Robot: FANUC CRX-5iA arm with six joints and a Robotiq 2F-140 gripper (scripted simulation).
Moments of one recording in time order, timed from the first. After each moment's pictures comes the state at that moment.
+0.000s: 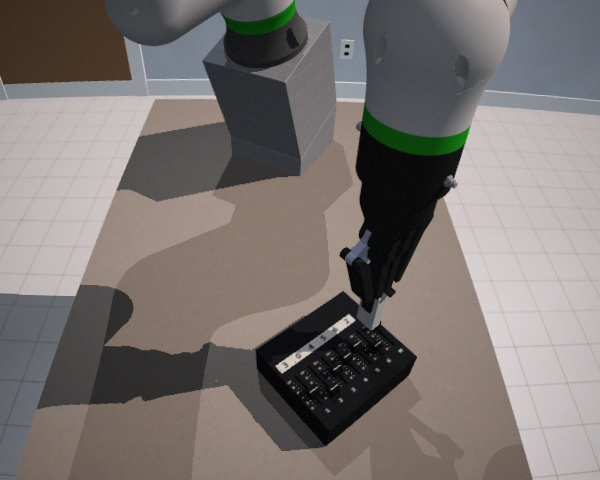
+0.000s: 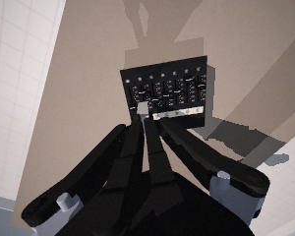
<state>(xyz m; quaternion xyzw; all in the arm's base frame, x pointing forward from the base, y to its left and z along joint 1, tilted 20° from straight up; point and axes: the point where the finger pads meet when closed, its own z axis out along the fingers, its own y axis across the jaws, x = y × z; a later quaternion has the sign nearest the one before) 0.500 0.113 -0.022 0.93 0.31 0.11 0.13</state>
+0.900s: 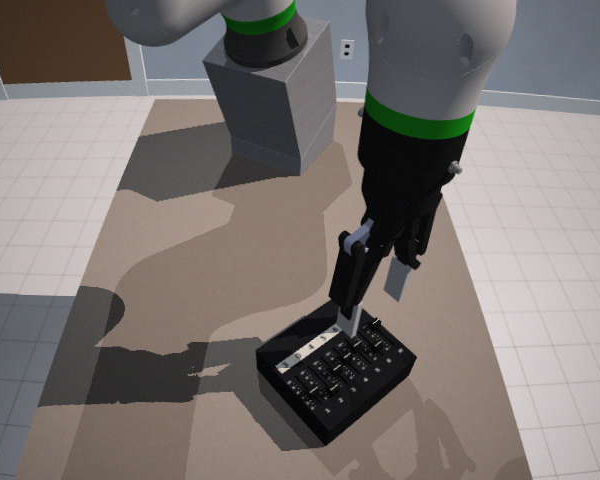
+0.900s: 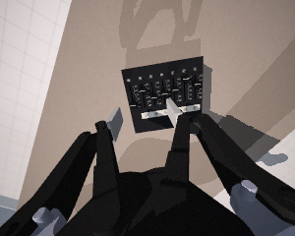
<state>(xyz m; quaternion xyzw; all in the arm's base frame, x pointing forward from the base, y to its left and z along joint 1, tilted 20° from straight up) 0.496 0.116 -0.007 0.93 0.31 0.11 0.13</state>
